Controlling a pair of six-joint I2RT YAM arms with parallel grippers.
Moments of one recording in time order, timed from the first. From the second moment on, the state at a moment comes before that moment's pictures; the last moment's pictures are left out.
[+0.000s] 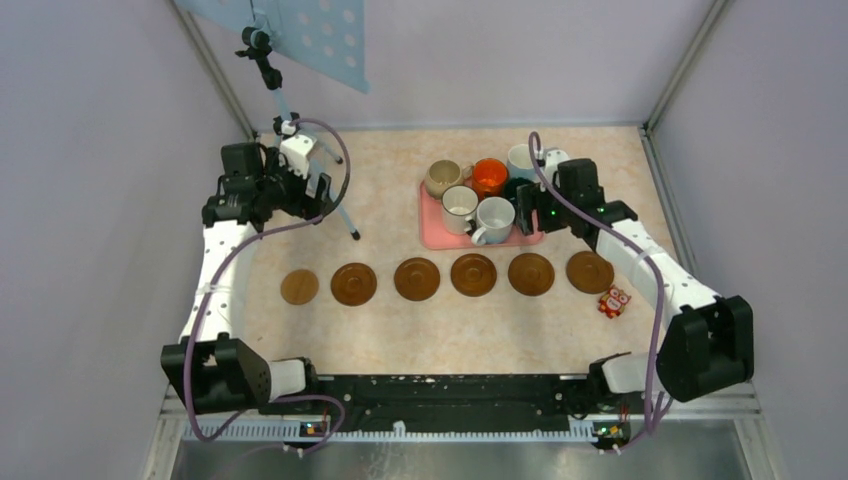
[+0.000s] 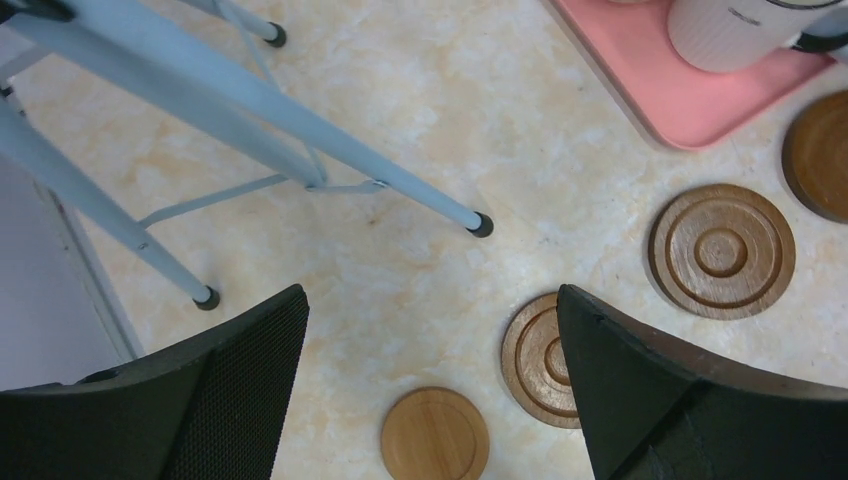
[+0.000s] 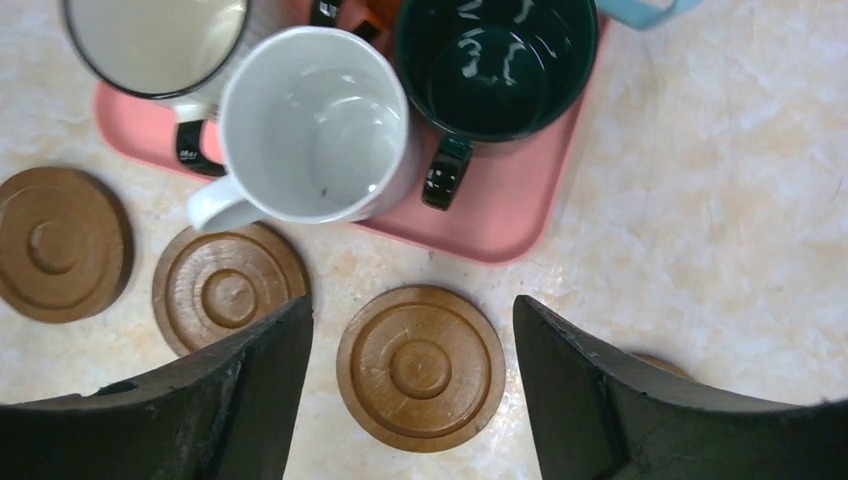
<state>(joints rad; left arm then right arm) 0.10 1.28 1.27 -0.66 0.49 0.46 0.30 1.32 1.03 -0.43 -0.11 0.03</state>
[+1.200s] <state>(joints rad) 0.10 1.21 1.16 -0.63 0.34 0.28 0.30 1.64 1.11 -0.31 0.07 0.07</state>
